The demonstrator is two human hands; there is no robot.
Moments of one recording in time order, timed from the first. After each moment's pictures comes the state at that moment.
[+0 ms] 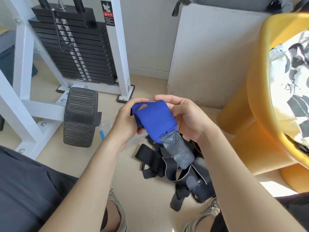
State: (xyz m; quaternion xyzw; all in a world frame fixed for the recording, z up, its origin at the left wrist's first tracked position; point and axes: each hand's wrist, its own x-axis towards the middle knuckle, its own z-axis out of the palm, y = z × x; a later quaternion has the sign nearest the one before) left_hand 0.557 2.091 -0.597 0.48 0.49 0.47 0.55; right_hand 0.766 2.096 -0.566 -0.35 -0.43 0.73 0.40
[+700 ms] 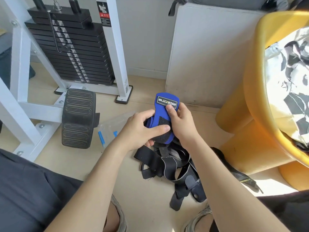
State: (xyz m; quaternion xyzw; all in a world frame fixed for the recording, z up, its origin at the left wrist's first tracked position) left_hand 0.574 2.076 -0.596 0.64 0.48 0.31 0.51; right_hand 0.754 2.094 -0.620 -0.59 -0.44 0.46 0.50
